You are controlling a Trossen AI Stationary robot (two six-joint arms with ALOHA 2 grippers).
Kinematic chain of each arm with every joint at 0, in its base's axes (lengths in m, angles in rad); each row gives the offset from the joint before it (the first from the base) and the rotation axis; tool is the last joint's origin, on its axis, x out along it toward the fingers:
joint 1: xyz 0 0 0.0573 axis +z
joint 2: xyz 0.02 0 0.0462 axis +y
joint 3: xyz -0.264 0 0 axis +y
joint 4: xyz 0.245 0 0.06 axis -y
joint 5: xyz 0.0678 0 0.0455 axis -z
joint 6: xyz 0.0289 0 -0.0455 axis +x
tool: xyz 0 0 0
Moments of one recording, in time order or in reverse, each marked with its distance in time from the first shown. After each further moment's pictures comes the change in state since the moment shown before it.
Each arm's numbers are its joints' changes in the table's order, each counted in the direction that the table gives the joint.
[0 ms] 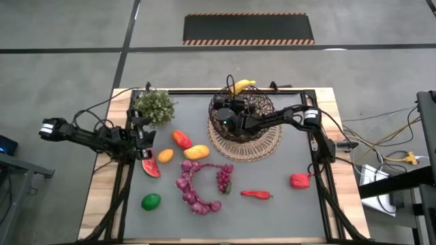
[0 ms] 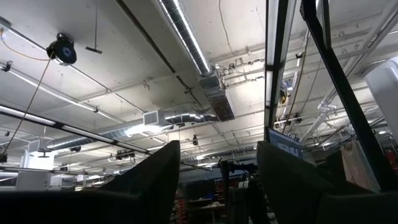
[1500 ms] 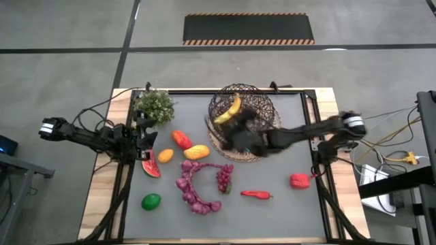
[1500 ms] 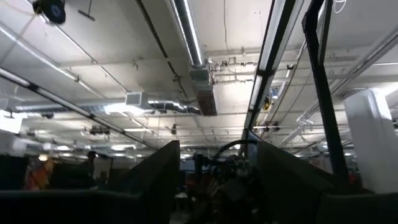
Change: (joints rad) left arm 0.000 0.031 0.000 -0.016 0.004 -0.229; right arm 0.386 -0.489 -0.004 -0.668 -0.441 -0.762
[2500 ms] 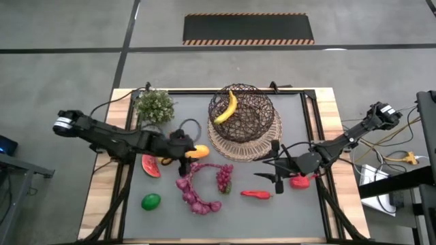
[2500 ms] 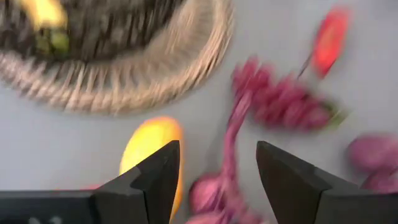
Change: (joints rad) left arm -0.001 0.585 -0.754 -1.694 0.023 -0.604; right arm 0.362 -0.558 0.675 0.395 -0.395 0.001
